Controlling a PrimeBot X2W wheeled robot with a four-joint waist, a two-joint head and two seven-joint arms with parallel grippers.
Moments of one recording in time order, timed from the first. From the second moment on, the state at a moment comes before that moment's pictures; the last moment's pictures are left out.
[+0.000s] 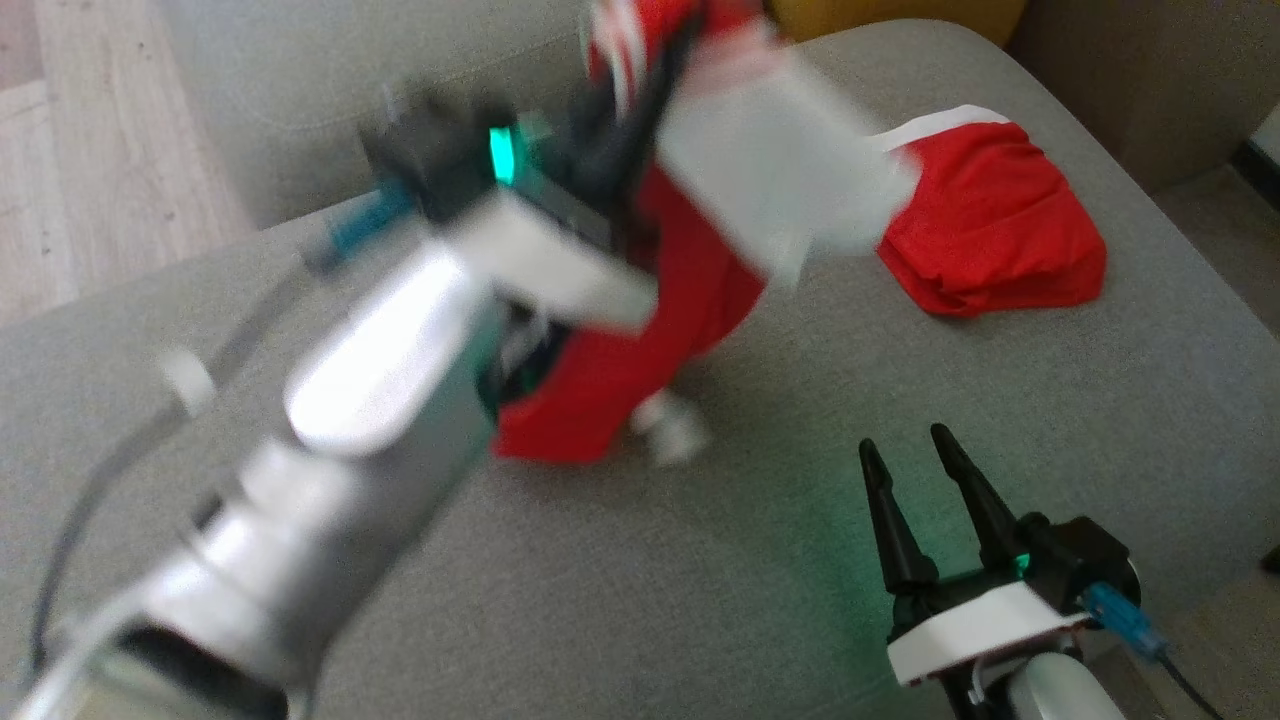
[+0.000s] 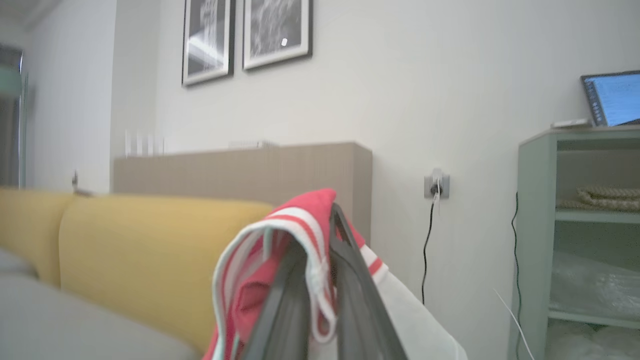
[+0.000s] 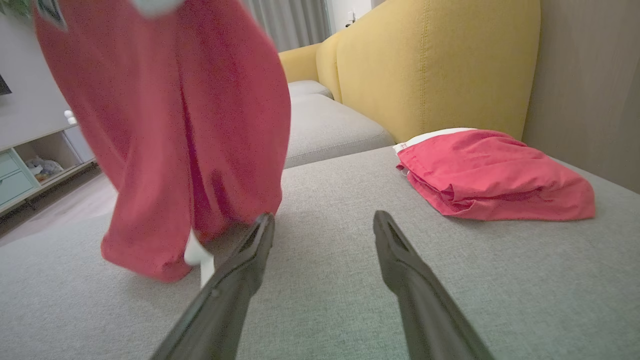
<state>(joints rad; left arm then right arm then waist) -0.91 0.13 -0.75 0.36 -0.67 -0.13 -0.24 -0.02 -0.05 0.22 0.28 0.20 0.13 -0.26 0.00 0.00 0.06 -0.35</state>
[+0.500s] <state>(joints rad) -0.86 0.22 -0.56 0.54 -0.83 -0.06 -0.19 0.02 -0.05 0.21 0.27 0.23 0.13 -0.26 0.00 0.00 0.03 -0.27</state>
